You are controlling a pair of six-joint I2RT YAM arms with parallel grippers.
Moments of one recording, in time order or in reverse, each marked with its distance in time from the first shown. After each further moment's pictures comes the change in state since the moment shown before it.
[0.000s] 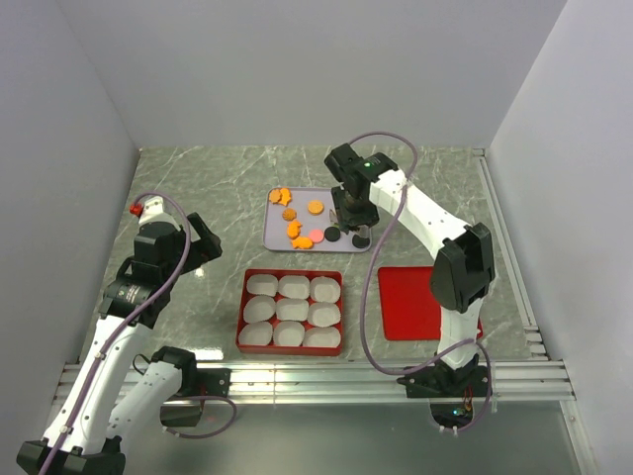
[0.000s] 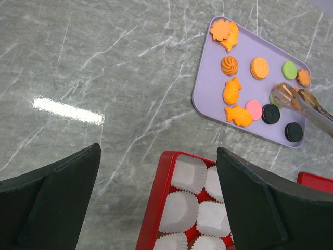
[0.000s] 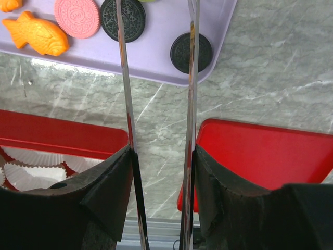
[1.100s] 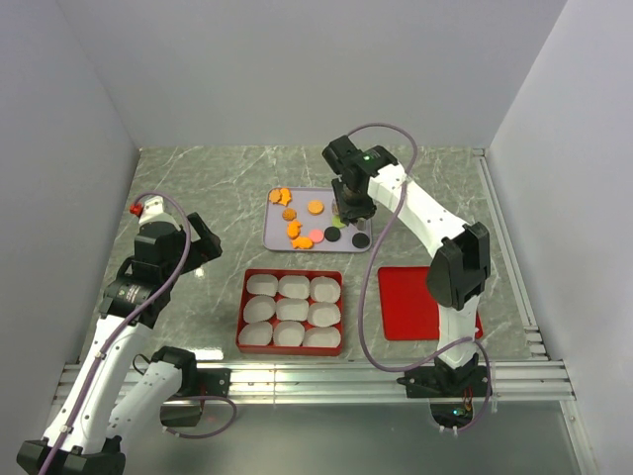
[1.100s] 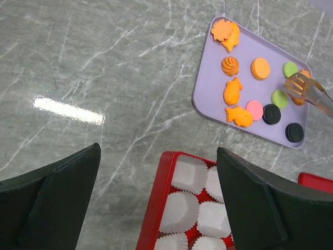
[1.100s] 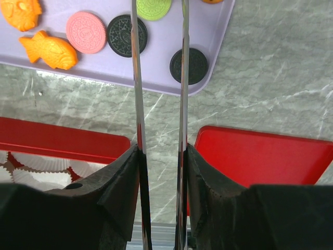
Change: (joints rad) left arm 0.000 0.002 0.000 0.000 -0.003 0.000; right arm 0.004 0.036 0.100 -0.034 0.026 -0.007
